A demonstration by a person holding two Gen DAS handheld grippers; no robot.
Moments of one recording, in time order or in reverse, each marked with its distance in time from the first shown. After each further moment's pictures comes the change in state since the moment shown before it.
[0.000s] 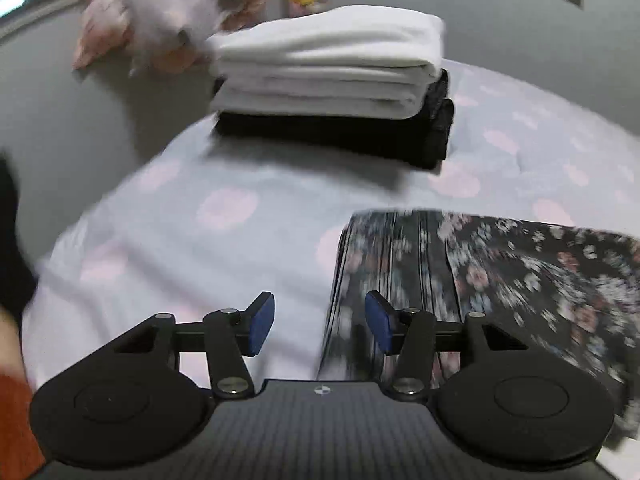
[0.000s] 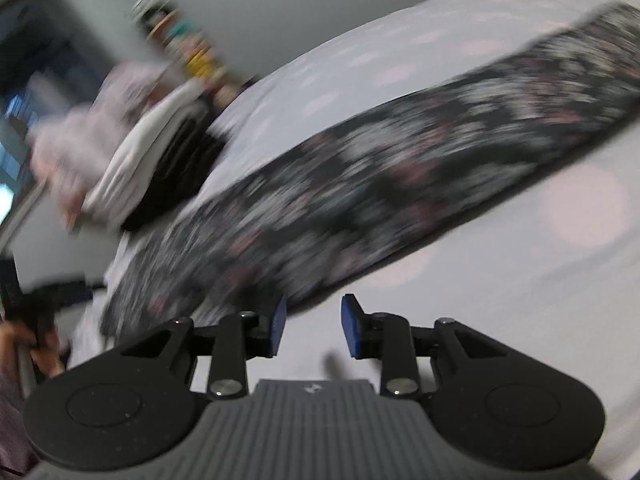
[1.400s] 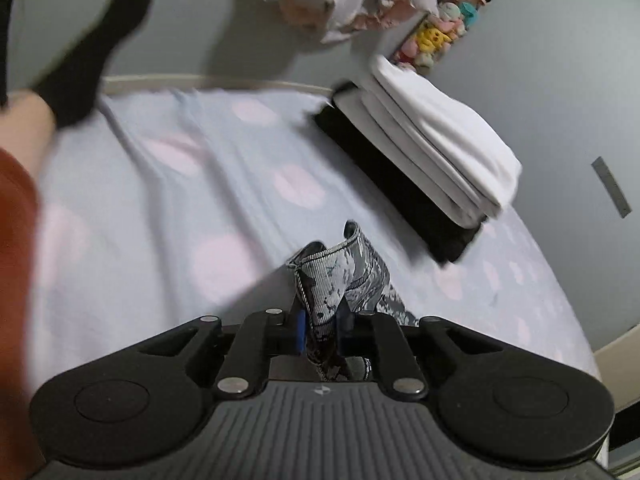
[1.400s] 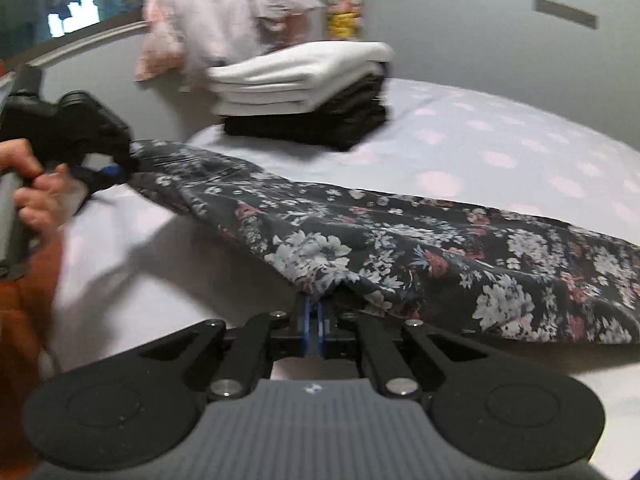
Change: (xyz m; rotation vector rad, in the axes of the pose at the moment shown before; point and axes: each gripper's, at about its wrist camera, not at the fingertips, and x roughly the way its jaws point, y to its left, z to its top) left arm -0.059 0.102 0.000 -0.539 -0.046 -0.093; right arm 0.016 0.193 -0.056 -0.557 0.034 0.008
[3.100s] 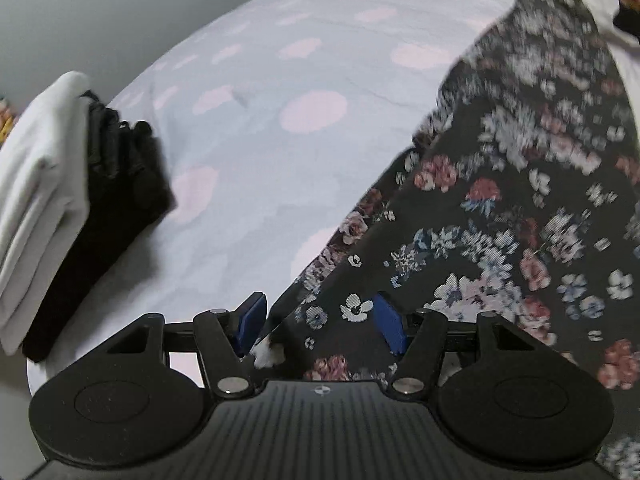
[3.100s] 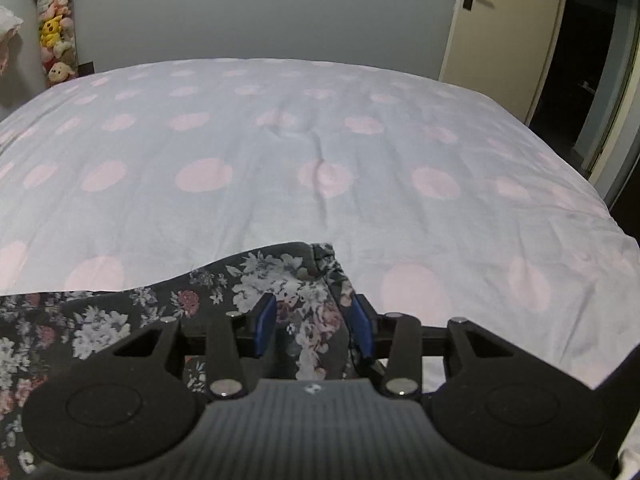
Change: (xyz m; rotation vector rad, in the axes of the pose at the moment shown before) left arm 0.146 -0.193 -0.135 1.619 0.235 -0.249; right arm -0.048 -0.457 -0.004 0.322 0.098 -0.689
